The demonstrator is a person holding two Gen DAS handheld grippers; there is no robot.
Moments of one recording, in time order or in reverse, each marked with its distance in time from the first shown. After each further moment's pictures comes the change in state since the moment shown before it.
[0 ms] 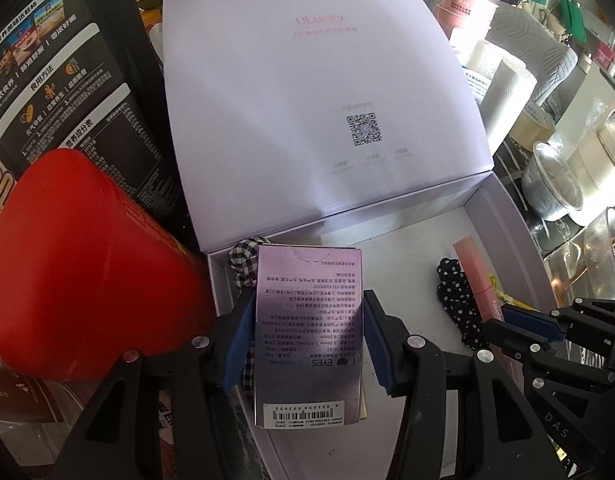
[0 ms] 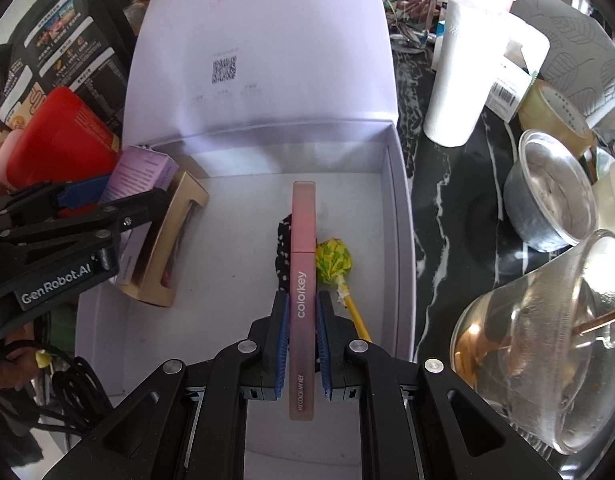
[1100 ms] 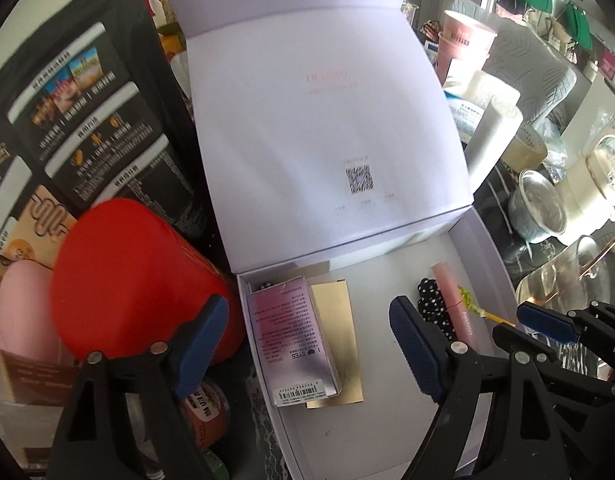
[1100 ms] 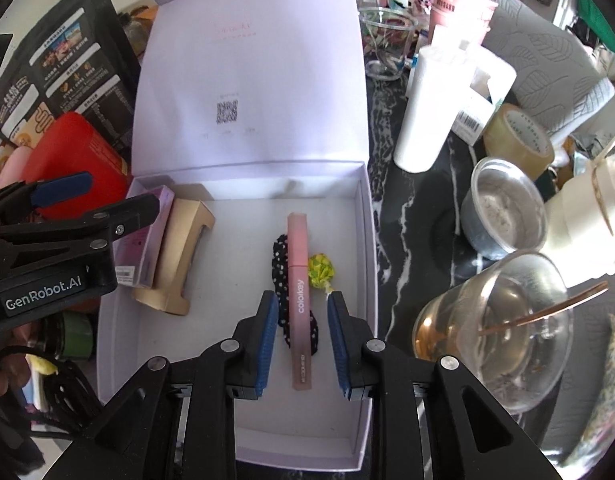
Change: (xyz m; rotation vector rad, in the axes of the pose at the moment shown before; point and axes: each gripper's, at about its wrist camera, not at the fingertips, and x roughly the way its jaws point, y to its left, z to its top) left arm -0.051 -0.005 0.017 -0.021 -0.026 0.032; right arm -0.064 0.000 0.002 0.014 -0.058 -0.062
